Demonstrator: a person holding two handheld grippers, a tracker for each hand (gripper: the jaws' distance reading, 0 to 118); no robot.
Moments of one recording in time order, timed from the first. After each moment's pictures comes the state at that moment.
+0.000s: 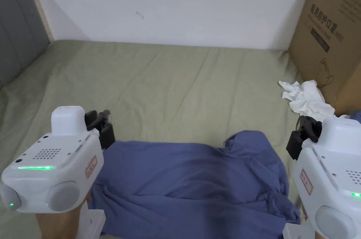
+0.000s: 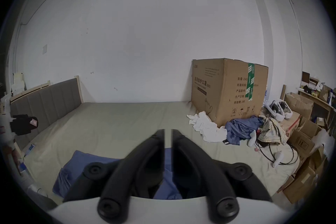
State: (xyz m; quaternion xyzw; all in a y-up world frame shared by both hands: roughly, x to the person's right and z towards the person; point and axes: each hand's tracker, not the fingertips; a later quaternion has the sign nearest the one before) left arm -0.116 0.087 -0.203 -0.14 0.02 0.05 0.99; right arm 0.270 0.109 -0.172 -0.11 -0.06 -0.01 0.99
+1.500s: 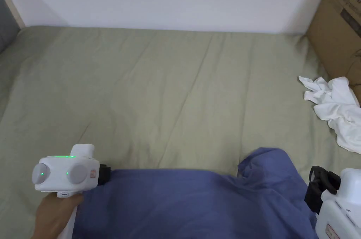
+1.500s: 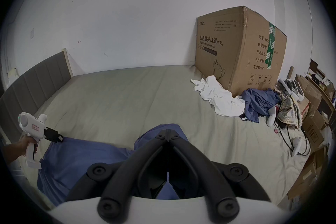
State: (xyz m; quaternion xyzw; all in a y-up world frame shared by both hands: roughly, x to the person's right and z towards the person) left arm -0.177 -0.123 -0.479 -0.52 0.03 -0.01 0.85; right arm 0.290 0.012 -0.319 -0.26 -0.05 -0.02 0.96
